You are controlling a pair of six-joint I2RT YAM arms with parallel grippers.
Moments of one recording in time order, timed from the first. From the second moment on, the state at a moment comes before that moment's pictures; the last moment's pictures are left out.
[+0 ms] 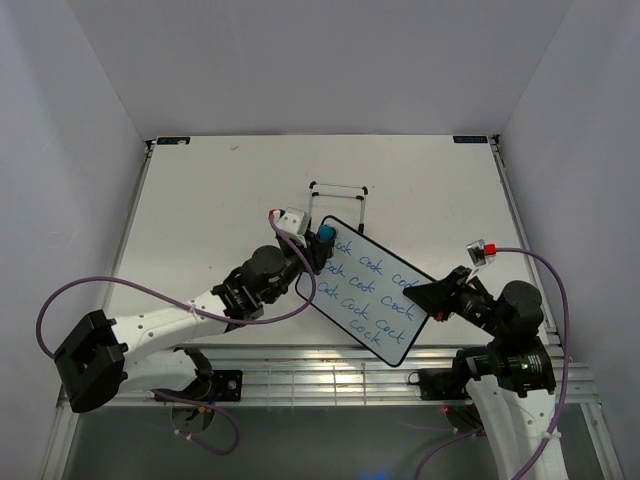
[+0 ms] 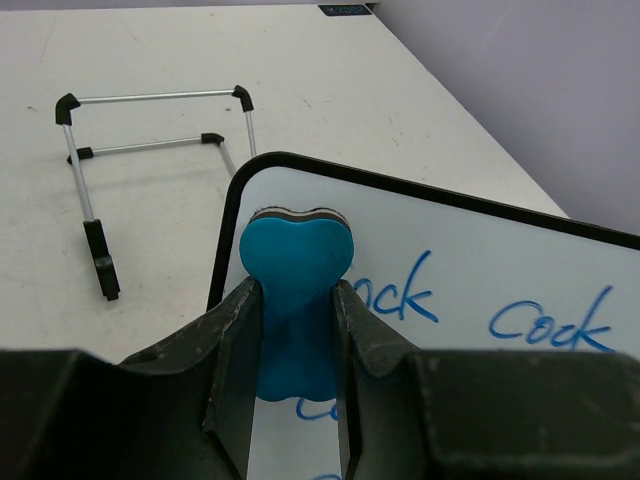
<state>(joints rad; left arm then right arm) -0.96 1.15 0.62 0.45 -0.34 -0.32 0.15 0.17 0.49 -0.47 -0.74 0.60</state>
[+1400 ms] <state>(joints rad) -0.90 1.23 0.83 0.28 -0.45 -0.36 0.14 0.29 0.68 -0.55 -0.76 0.51</state>
